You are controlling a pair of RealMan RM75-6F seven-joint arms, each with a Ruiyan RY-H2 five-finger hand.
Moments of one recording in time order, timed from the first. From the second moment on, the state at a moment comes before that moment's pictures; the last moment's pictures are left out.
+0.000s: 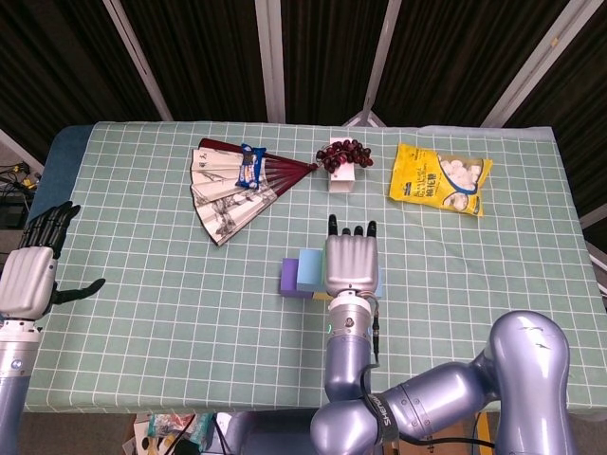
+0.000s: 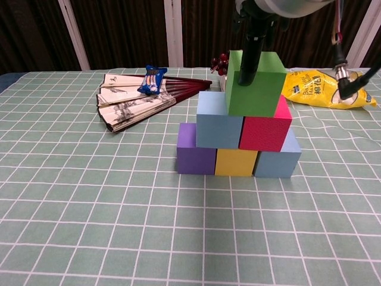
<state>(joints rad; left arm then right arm) -0.28 -1.07 -0.20 -1.90 1.29 1.40 0.11 1.34 -1.67 0.74 -2.07 0.16 2.00 -1.31</state>
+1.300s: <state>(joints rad) -0.27 -1.06 -0.20 -1.91 1.31 1.42 0.11 1.31 -1.59 0.72 -2.22 0.18 2.01 -1.32</state>
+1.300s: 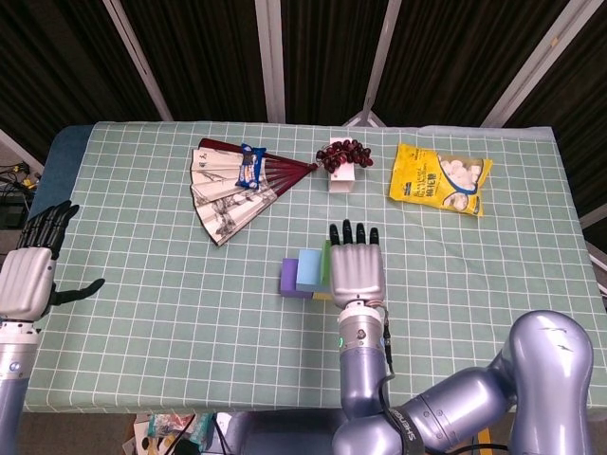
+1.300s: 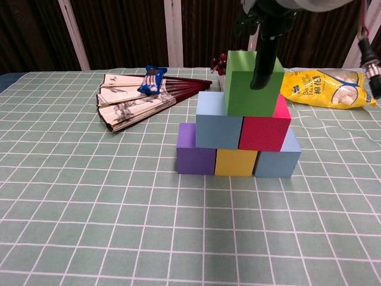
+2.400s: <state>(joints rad) -0.25 -1.11 -0.17 -1.85 1.40 1.48 0.09 0.75 -1.13 0.23 -2.31 -0.39 1.74 -0.94</state>
